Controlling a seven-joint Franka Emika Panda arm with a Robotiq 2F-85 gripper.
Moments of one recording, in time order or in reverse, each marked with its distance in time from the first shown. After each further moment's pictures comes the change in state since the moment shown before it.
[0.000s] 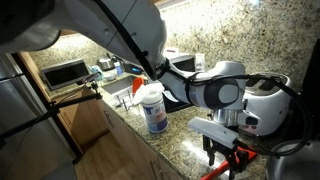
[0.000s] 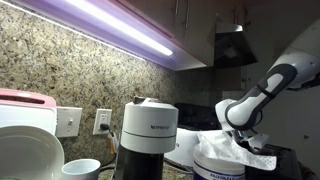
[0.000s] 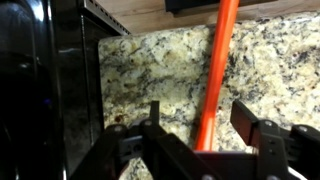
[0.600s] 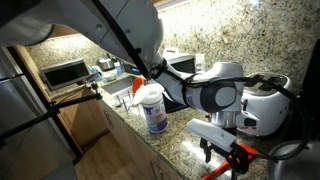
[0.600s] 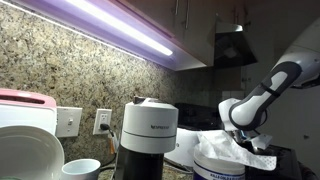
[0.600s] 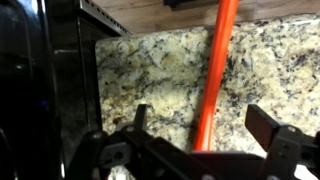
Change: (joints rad) arm -0.005 -0.037 0.003 -0.069 0.006 0.068 -0.005
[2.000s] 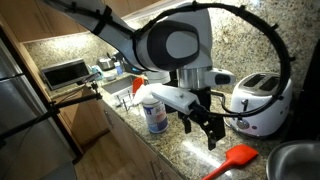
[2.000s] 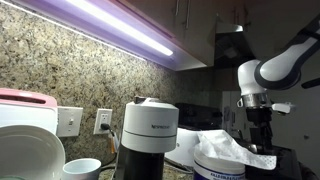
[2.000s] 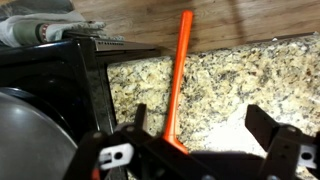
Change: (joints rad) arm 0.045 -0.488 0.007 -0.419 -0.016 0.091 0.079
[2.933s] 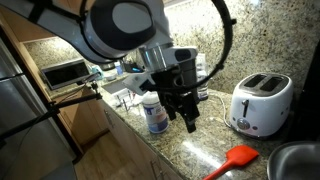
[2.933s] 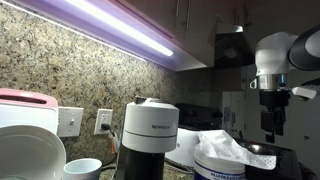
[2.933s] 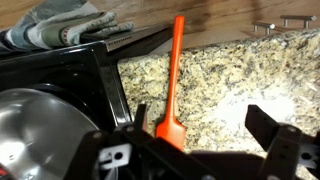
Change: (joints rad) arm 0.035 -0.273 0.041 -0.238 -0.172 0.094 0.241
